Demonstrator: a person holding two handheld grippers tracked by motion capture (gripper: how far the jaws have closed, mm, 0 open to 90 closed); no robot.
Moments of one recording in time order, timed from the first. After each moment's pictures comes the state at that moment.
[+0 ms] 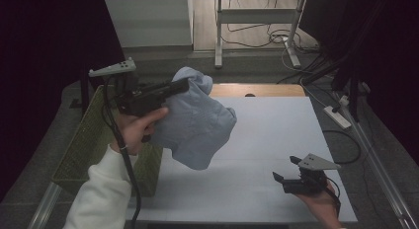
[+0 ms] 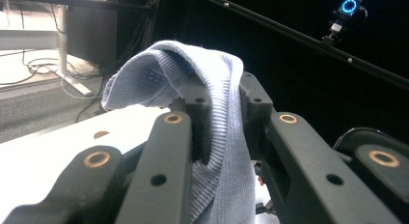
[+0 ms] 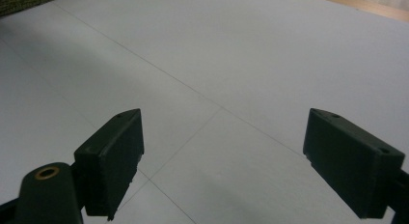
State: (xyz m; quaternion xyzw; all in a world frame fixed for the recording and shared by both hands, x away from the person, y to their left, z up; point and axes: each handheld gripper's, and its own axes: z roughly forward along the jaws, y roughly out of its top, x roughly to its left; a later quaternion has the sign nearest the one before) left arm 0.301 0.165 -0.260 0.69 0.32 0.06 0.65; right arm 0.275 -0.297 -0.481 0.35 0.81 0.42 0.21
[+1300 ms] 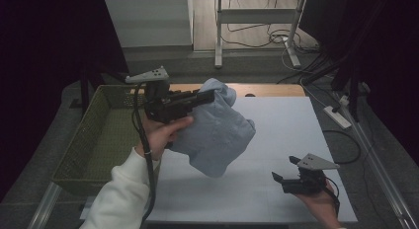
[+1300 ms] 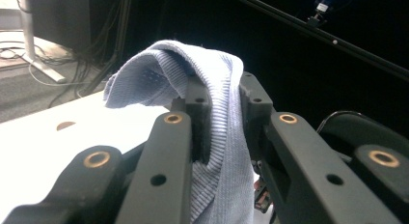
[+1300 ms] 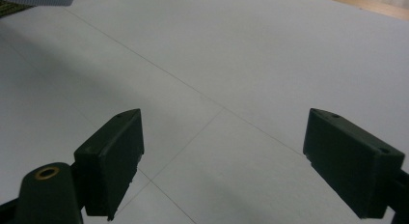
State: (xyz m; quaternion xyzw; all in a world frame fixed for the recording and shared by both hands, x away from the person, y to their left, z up) left arm 0.307 0.118 -0.277 0.71 0.30 0.03 0.64; right arm 0.276 -0.296 -0.482 0.35 0.81 0.42 0.21
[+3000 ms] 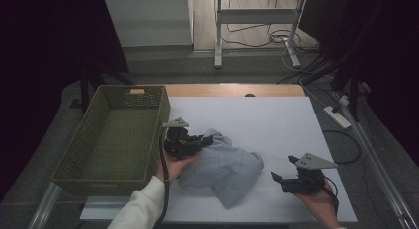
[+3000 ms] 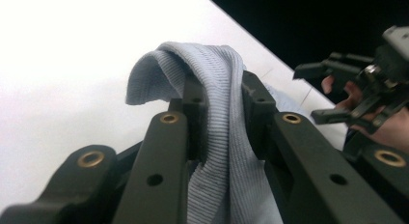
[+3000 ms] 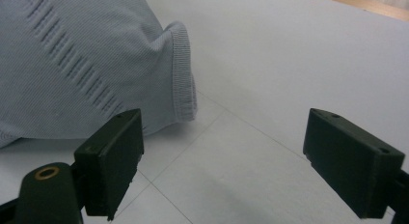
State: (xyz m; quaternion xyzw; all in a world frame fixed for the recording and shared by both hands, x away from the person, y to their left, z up) left arm 0.328 0.104 -0.448 0.75 0.40 0.00 0.52; right arm 0.278 -0.293 -0.482 0.34 0.81 0.42 0.21
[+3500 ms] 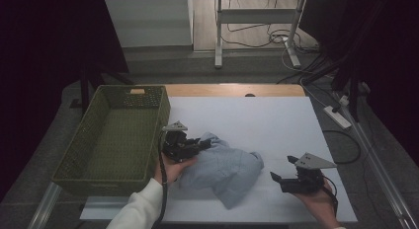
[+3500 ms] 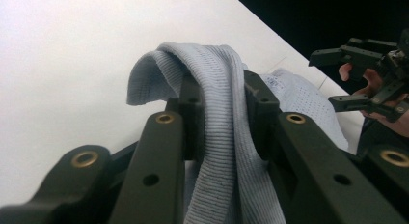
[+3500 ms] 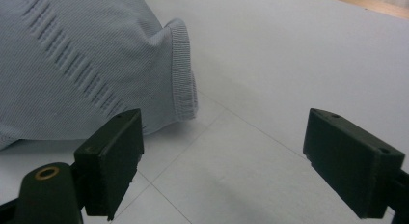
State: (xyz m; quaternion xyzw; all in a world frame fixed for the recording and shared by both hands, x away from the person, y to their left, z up) left arm 0.326 0.109 -0.456 0.76 0.40 0.01 0.51; right arm 0.279 -0.292 -0.483 0.34 0.81 0.42 0.21
